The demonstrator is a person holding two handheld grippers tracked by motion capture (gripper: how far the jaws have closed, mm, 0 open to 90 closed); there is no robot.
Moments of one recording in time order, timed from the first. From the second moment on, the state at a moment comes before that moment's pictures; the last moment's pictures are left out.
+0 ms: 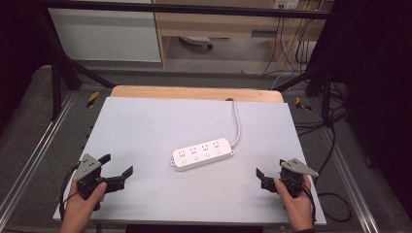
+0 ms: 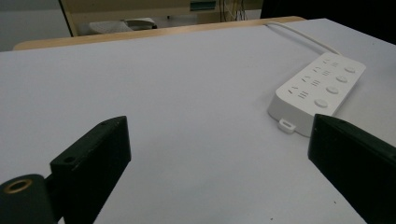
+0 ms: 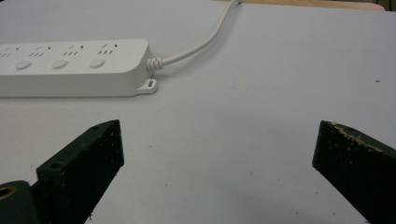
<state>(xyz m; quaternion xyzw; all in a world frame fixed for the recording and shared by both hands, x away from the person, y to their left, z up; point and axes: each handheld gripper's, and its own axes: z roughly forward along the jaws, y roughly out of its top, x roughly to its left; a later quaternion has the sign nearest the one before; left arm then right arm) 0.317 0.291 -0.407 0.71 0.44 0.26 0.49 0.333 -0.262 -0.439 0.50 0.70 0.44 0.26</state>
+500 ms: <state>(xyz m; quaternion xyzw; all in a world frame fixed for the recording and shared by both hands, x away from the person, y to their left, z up) 0.323 0.272 -0.396 0.72 0.42 0.24 0.51 0.333 -0.259 -0.439 0.49 0.71 0.44 0.26</state>
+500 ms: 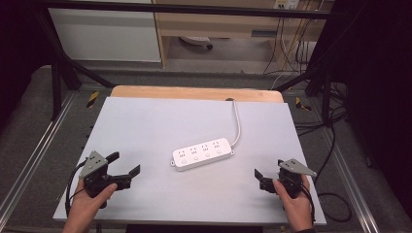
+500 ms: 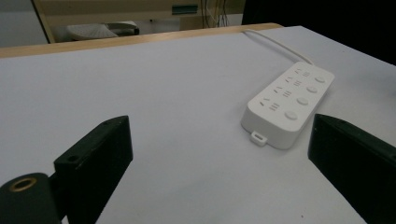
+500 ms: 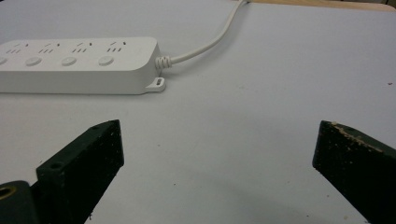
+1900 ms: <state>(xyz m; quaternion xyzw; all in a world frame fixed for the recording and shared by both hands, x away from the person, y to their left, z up) 0.399 0.176 -0.365 0.73 0.39 0.20 0.53 0.330 -0.248 -0.438 0.47 0.72 0.44 0.25</state>
